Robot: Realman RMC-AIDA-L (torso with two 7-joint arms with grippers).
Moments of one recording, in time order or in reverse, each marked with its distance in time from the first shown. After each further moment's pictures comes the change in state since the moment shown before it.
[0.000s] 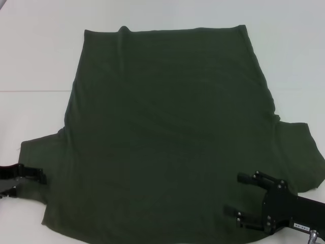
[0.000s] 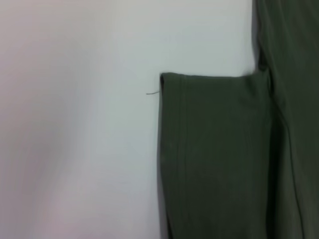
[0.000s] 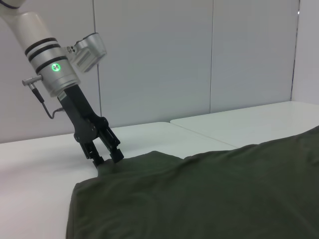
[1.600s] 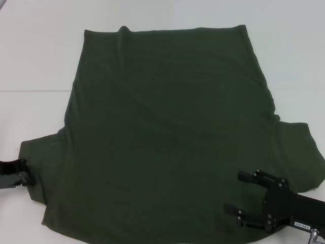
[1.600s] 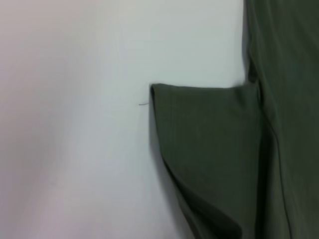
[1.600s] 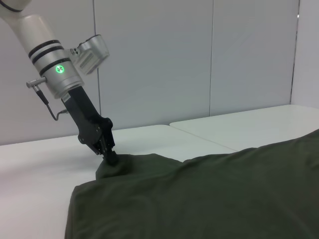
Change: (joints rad) left arm -0.012 0.007 -0.006 -0.024 -0.018 -0.019 -0.001; right arm 0.001 -0.002 0.000 -0.002 0.006 -0.006 -0.003
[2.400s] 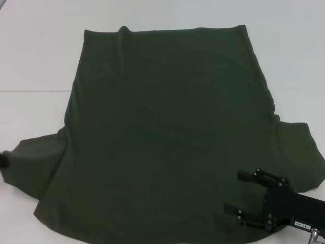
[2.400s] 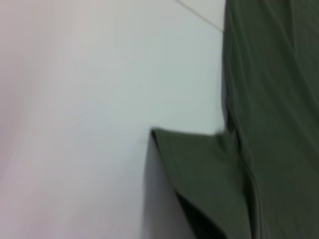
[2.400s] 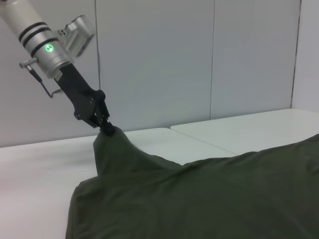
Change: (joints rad) left arm 0.001 0.069 -0.217 0.069 -0.010 0.154 0.119; right arm 0.000 0.000 0.006 0.000 0.000 -0.009 -0.008
